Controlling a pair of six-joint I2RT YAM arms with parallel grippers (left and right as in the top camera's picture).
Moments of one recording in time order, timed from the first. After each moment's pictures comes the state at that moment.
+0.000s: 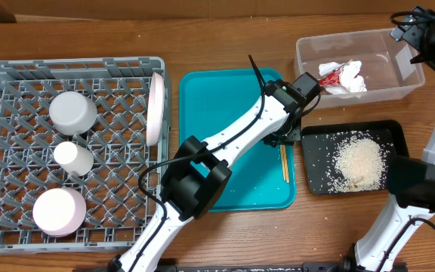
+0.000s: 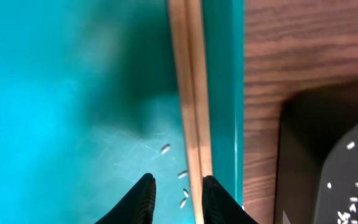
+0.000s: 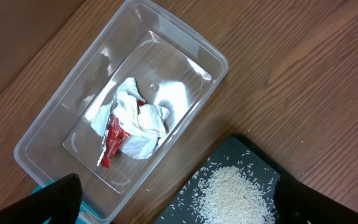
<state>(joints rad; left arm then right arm) -0.80 2.43 2.14 -1.16 0.05 -0.75 -0.19 2.09 2.58 -1.64 0.21 0.59</state>
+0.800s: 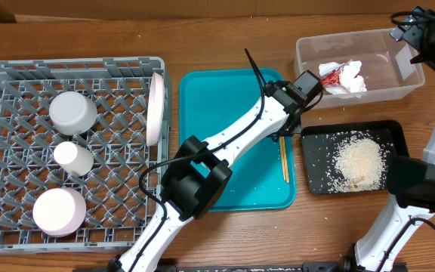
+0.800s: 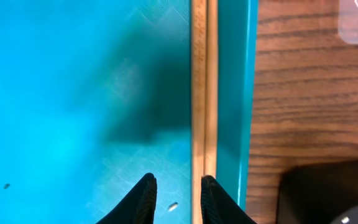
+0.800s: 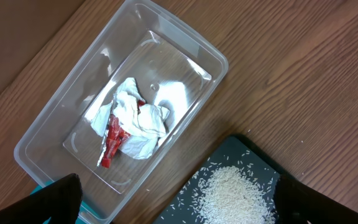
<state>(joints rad) -0.80 2.43 2.13 -1.05 -0.09 -0.83 -0.19 2.09 2.58 -1.64 0.21 0.58</state>
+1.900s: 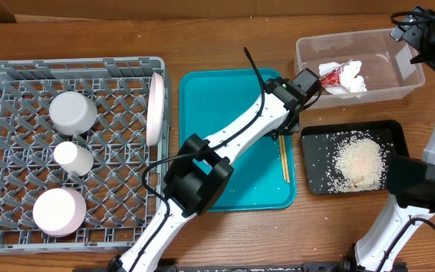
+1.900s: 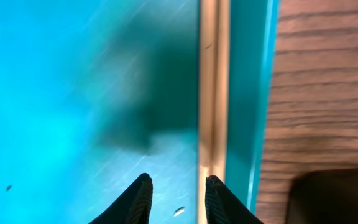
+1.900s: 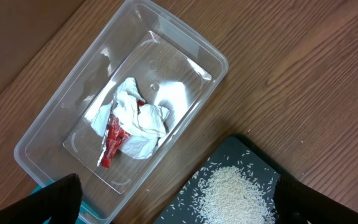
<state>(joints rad) -0.79 2.47 2.20 -1.11 -0.07 -0.83 -0.19 2.09 2.58 -1.64 0.21 0.58</state>
